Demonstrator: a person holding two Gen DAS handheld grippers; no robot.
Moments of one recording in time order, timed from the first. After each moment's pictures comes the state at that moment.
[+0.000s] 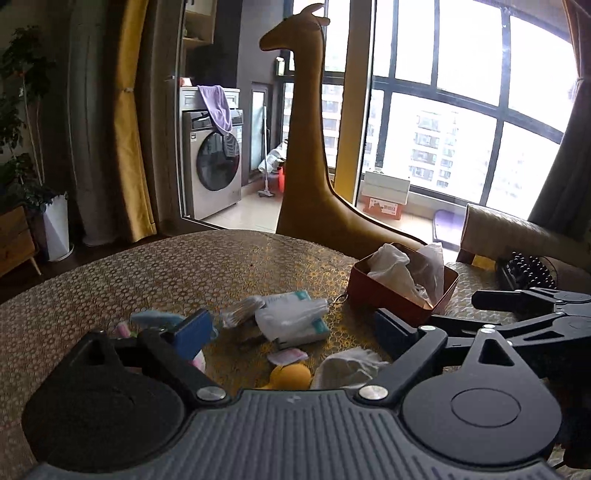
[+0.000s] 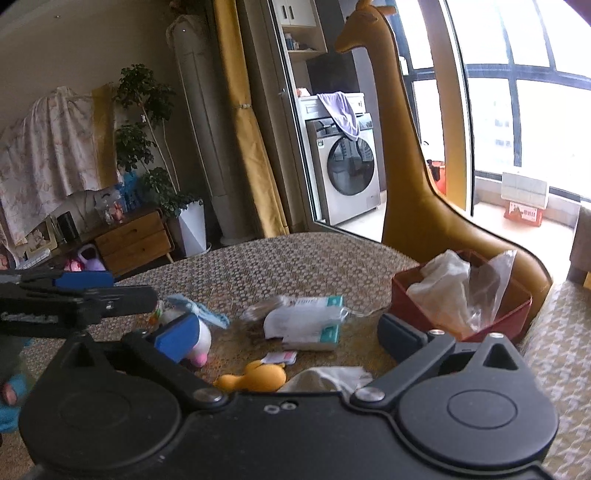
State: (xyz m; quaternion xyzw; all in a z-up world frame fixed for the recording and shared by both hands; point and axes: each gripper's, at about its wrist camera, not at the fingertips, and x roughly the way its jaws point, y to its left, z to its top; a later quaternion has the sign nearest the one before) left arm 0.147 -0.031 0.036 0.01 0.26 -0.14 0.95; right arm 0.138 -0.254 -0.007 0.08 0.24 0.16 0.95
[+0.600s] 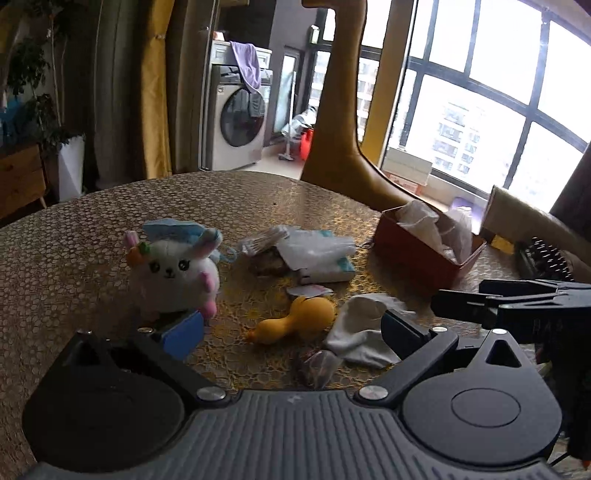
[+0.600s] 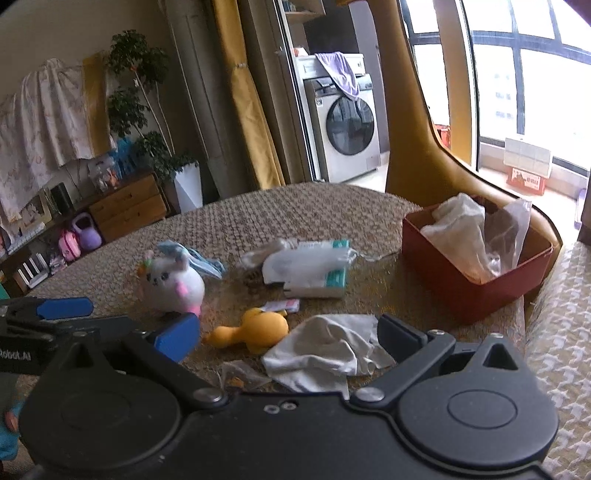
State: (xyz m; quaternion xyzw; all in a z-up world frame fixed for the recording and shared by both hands) left arm 0.140 -0.009 -0.037 -0.03 0.32 -0.11 0.94; right arm 0.146 -0.236 -0.056 0.08 0.30 0.16 0.94
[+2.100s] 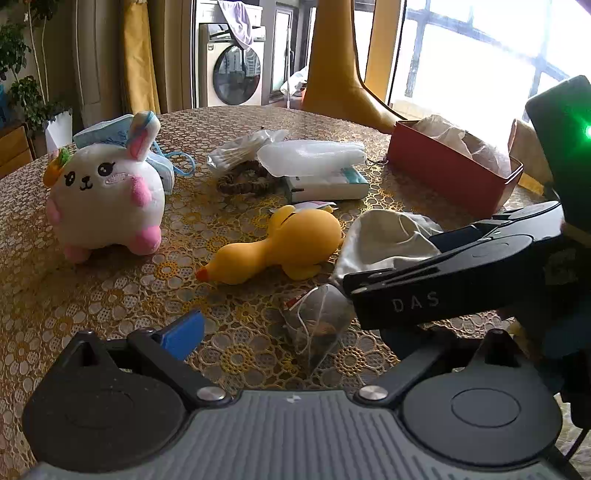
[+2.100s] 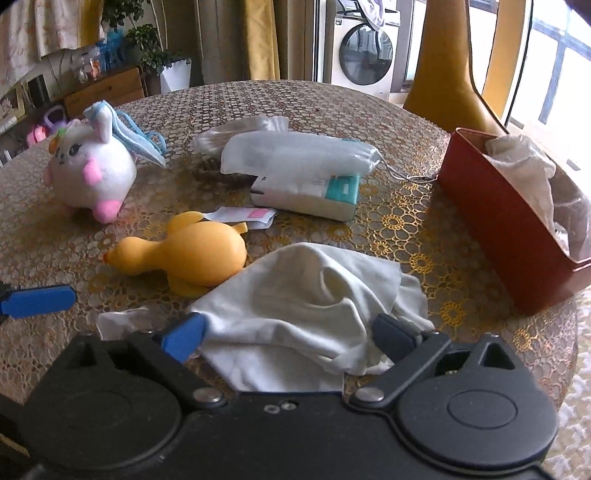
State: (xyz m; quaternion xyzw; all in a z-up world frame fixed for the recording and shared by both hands) left arm 0.188 -0.059 -0.149 0.00 0.37 -0.10 0.92; right arm 0.235 -0.187 -0.162 -0.05 0.41 0.14 0.90
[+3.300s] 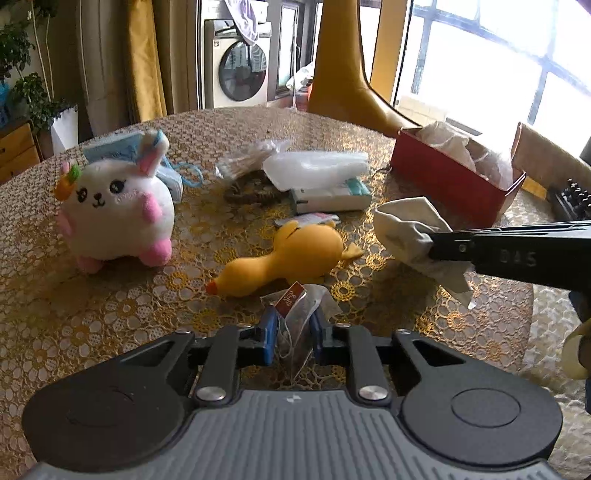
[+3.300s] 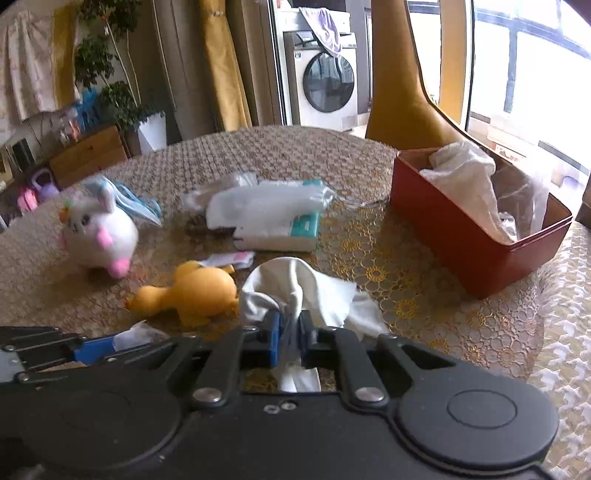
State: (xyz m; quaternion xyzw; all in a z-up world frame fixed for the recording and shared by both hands) left arm 0.188 -0.058 -0.126 0.00 0.38 -0.09 0.92; right arm 0.199 -0.221 -0.120 0.03 0.36 0.12 0.92
